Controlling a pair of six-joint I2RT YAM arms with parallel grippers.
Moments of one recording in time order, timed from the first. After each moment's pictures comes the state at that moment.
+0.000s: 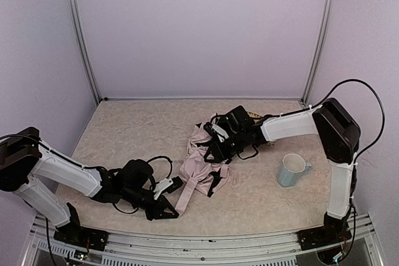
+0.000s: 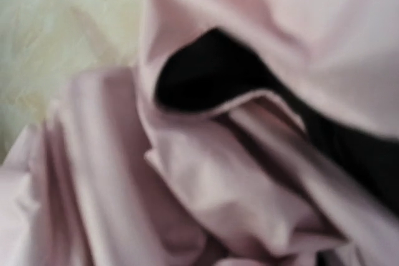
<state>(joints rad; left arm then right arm) -0.99 1.50 0.44 0.23 0.49 -0.22 0.71 2.02 1.28 -0.16 -0.45 0.15</state>
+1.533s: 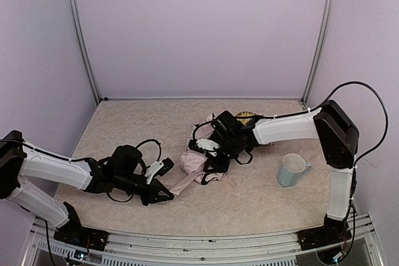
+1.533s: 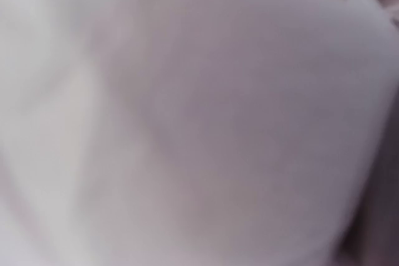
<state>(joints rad) -0.87 1.34 0.44 0.17 0.47 -0.17 0.84 2.00 1.35 -0.39 -0.27 -0.37</state>
